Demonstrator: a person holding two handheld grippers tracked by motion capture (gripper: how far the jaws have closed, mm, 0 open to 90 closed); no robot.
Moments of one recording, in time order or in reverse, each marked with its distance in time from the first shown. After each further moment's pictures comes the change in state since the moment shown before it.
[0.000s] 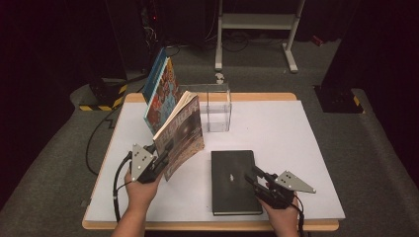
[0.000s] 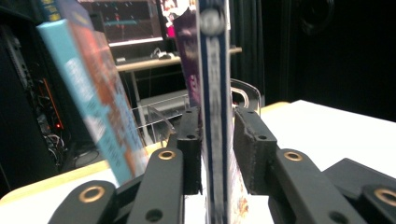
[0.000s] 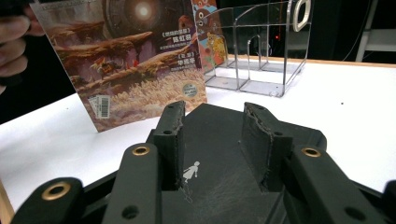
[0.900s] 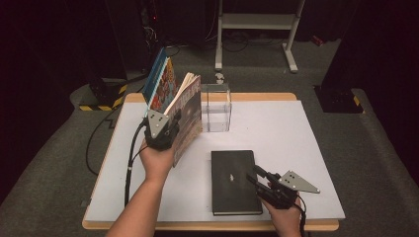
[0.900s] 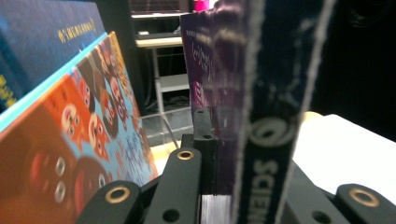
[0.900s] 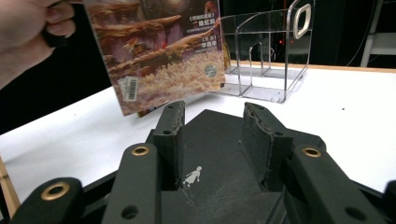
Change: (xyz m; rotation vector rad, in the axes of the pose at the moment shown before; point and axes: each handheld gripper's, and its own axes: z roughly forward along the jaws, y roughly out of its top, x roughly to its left) left arm 0.001 0.046 0.075 0.082 0.150 -0.092; right arm -0.004 0.004 -0.006 -0.025 0.017 0.015
